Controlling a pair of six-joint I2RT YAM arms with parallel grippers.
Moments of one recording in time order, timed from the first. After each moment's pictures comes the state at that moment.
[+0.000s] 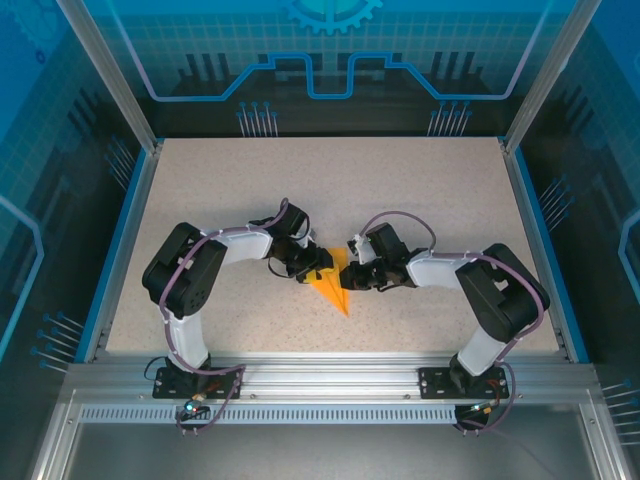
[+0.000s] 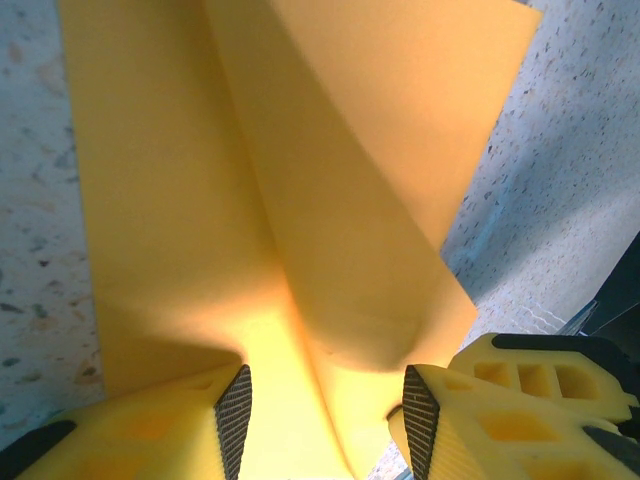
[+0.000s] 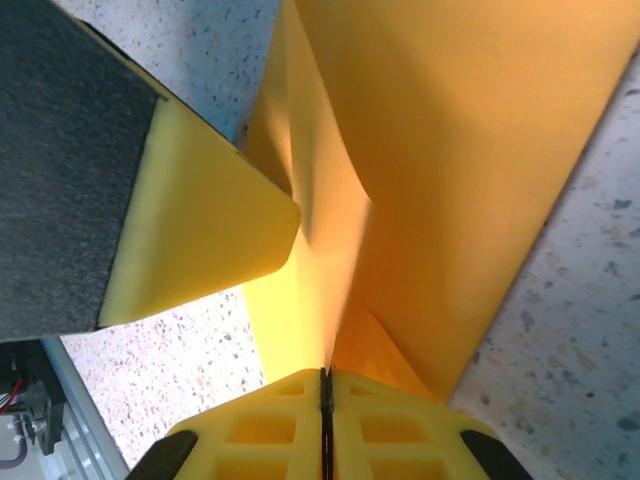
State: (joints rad) left arm -0.49 1.88 1.04 -0.33 0.63 -0.85; right arm 0.56 1.67 0.72 -0.03 -0.54 0.50
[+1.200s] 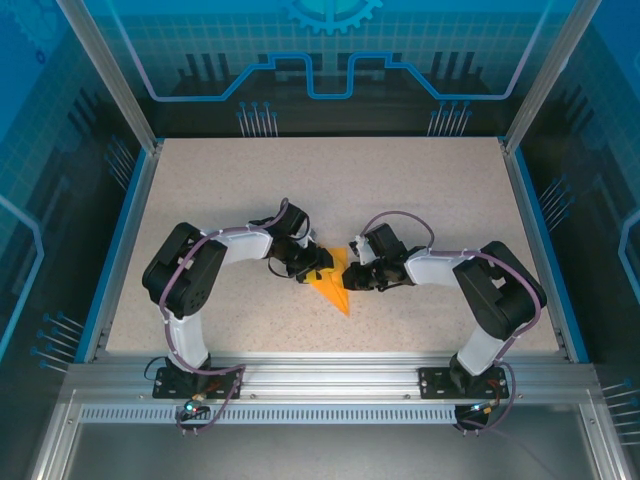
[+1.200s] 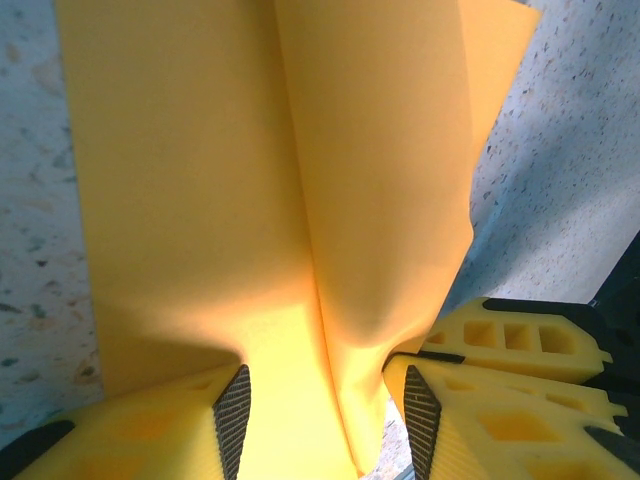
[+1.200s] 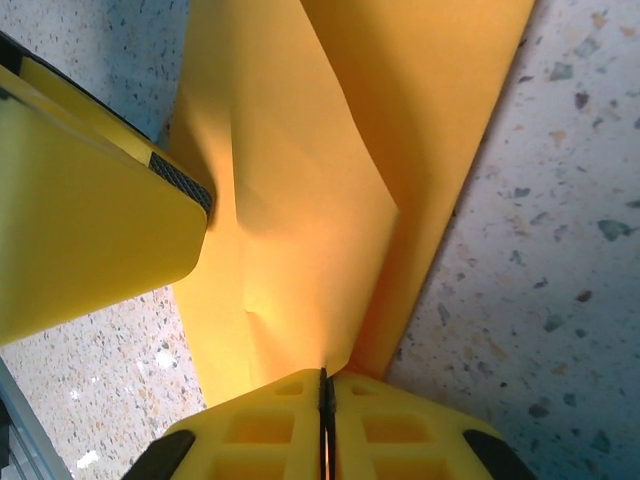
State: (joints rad) left arm -0.49 1.88 1.04 -0.33 0.63 -0.85; right arm 0.56 1.69 0.74 -0.09 -0.47 0.49
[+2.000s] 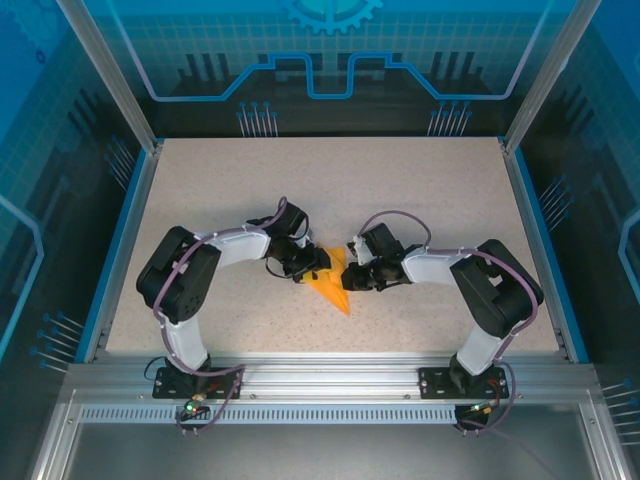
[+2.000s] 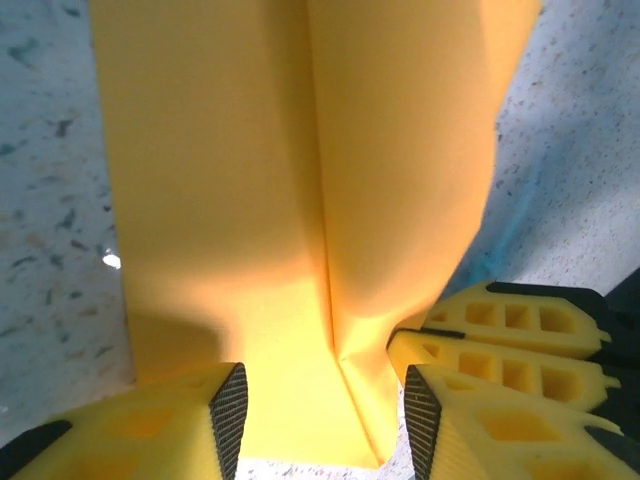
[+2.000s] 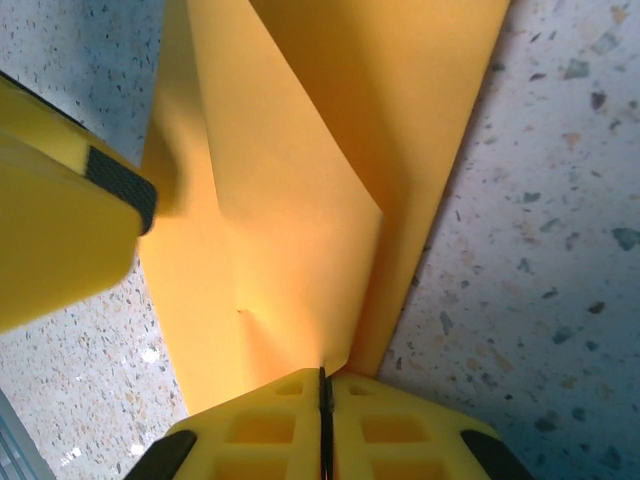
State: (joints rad) left arm -0.49 1.82 1.04 -0.40 0.57 -0.83; right arm 0.58 1.71 0.77 -0.13 -0.45 0.47
